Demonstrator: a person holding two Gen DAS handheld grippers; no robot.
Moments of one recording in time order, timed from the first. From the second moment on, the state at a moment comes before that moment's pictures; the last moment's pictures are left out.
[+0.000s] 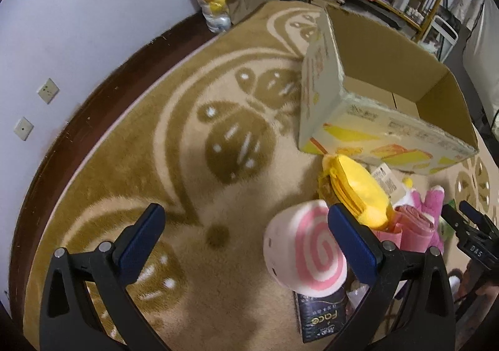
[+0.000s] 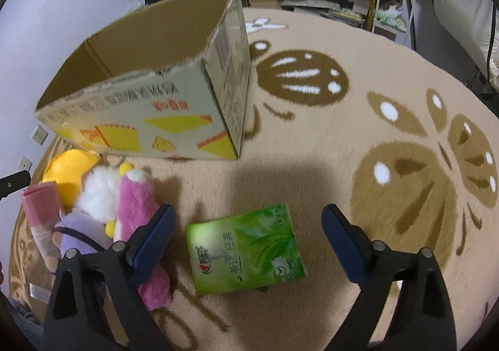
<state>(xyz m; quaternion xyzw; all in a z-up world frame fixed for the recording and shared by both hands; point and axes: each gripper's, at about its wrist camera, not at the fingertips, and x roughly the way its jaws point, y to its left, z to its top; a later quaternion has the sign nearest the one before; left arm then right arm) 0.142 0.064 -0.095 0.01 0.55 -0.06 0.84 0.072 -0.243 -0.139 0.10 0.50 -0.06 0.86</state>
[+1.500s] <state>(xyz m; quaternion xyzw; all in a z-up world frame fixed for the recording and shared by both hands) 0.120 0.008 -0.132 0.12 0.57 -0.10 0.80 0.065 -0.235 -0.128 0.11 0.48 -0.06 0.87</state>
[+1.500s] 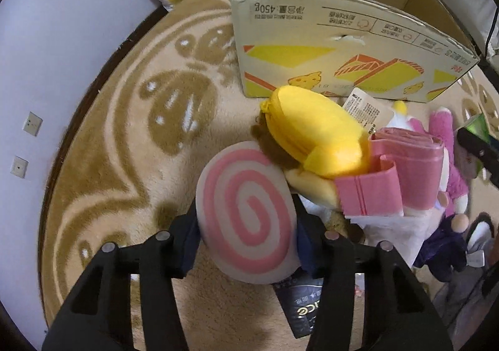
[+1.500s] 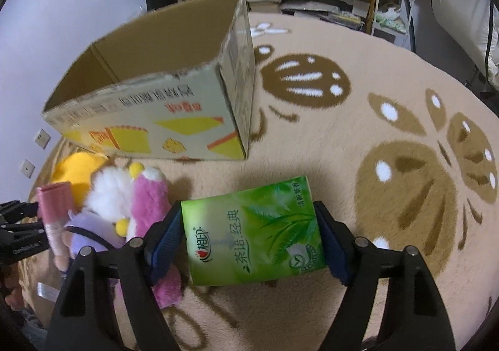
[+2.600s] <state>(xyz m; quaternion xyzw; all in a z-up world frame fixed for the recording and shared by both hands) 0.106 0.018 0.003 0.09 0.37 -0.11 0.92 0.058 -0.220 -0.023 0.07 0.33 0.00 0.94</state>
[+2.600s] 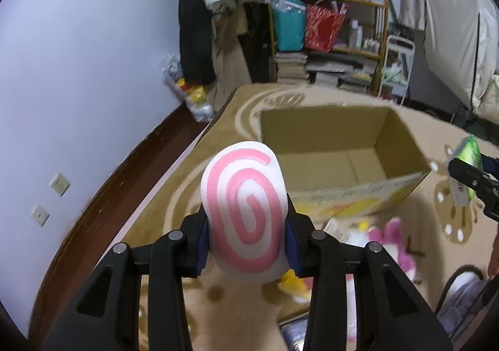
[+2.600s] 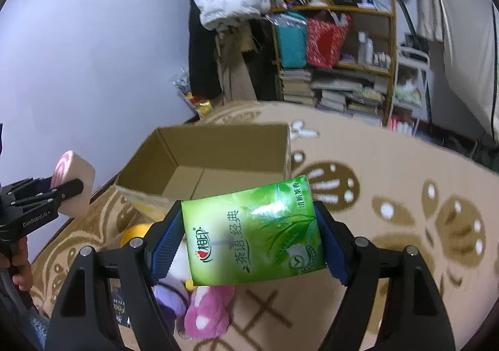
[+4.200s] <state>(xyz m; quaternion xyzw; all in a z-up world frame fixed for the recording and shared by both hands) 0.175 -0.064 -0.037 0.14 0.37 -0.11 0.91 0.153 -0.209 -0.054 0.03 0.33 0.04 0.94</state>
